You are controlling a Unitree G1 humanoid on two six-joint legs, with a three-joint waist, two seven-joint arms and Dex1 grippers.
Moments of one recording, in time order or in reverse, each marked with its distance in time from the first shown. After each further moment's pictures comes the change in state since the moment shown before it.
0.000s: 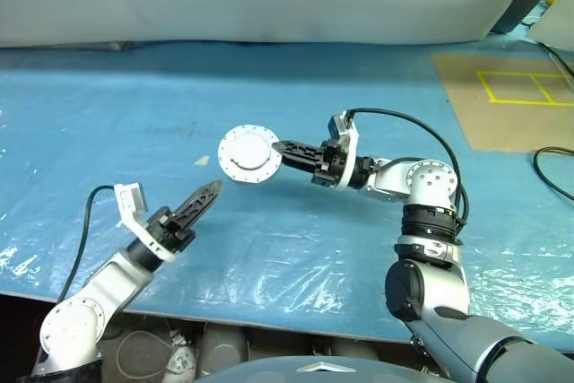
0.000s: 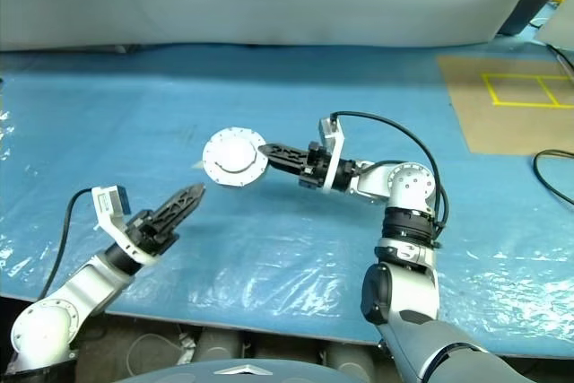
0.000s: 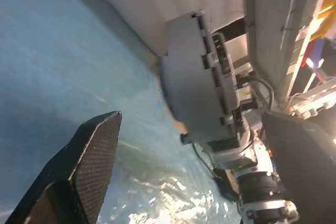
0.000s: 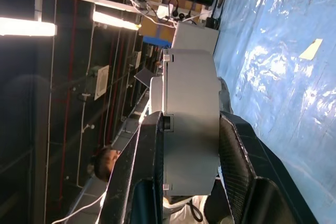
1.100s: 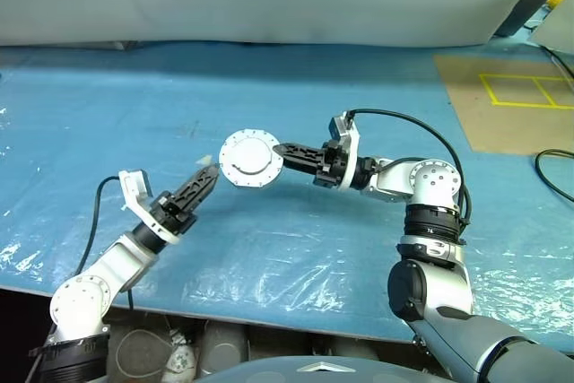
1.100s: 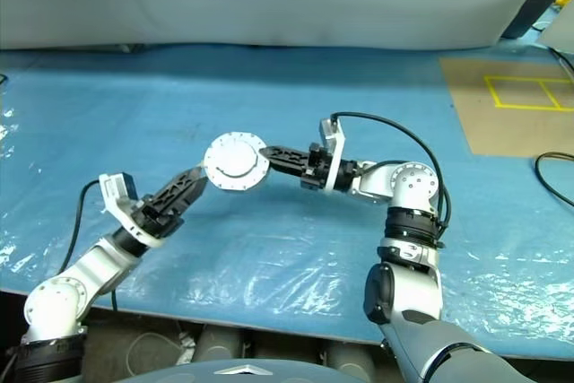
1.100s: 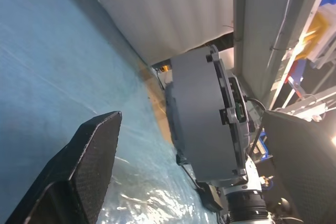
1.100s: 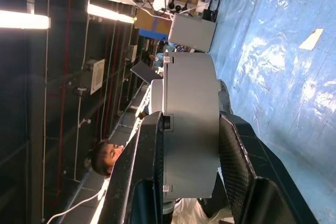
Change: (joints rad) left arm -0.104 0.031 -0.041 0.183 -0.048 0.006 -0.037; right arm 0.002 -0.018 0.011 0.000 0.031 0.011 -0.033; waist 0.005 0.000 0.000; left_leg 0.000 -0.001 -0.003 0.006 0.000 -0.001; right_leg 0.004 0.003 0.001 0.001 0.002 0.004
